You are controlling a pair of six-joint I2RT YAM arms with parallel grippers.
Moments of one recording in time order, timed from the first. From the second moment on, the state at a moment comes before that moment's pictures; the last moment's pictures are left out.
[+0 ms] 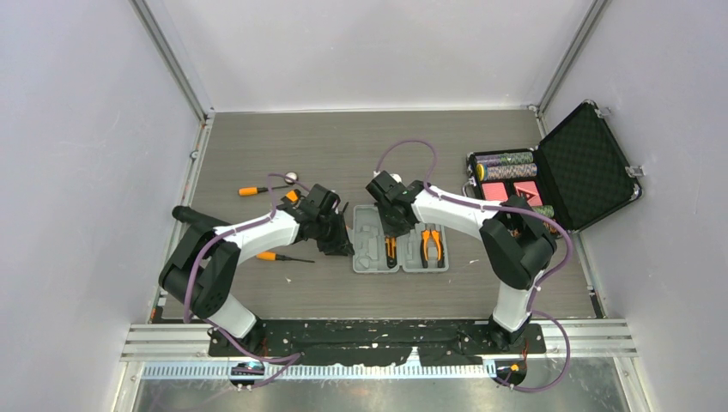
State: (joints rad) left arm -0.59 1.56 0.84 -0.35 0.25 -0.79; right arm 0.77 1.82 1.22 -0.61 0.16 0.49
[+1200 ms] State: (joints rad) left arm -0.59 1.55 0.84 -0.36 0.24 -0.79; right arm 0.78 1.79 1.28 -0.64 0.20 0.40
